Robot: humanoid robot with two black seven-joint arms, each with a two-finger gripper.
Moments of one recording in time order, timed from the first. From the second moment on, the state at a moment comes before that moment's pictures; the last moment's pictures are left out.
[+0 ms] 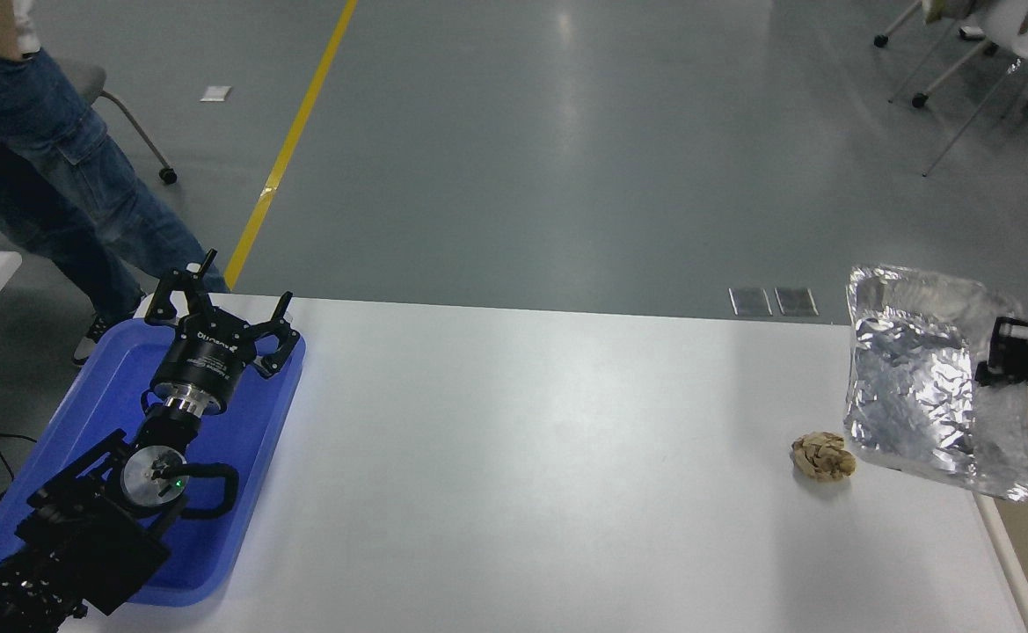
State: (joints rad) left arm -0.59 0.22 -0.90 -0.44 -0.08 -0.64 -0.34; right arm 2.14 -0.86 -1.43 1.36 -0.38 0.44 0.12
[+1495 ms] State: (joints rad) left arm -0.59 0.22 -0.90 -0.44 -0.08 -0.64 -0.34; right arm 1.43 -0.82 -1.20 0.54 -0.28 0.39 0.11
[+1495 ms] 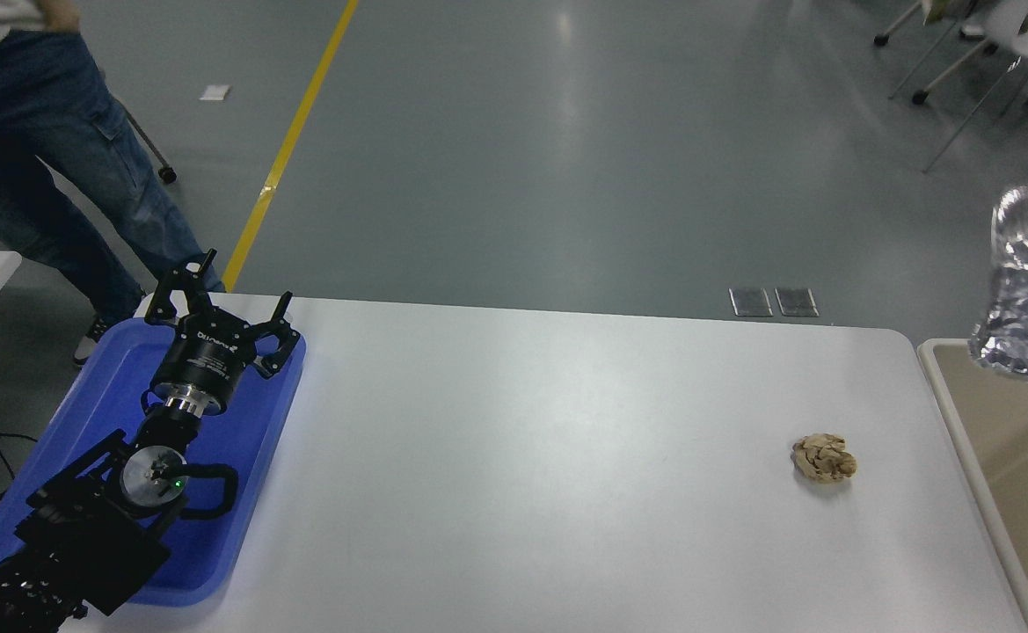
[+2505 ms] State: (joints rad) left arm -0.59 0.22 -0.90 -0.44 -0.08 -0.64 -0.34; right arm 0.80 -0.73 -0.96 0.20 -0.22 0.17 0.10
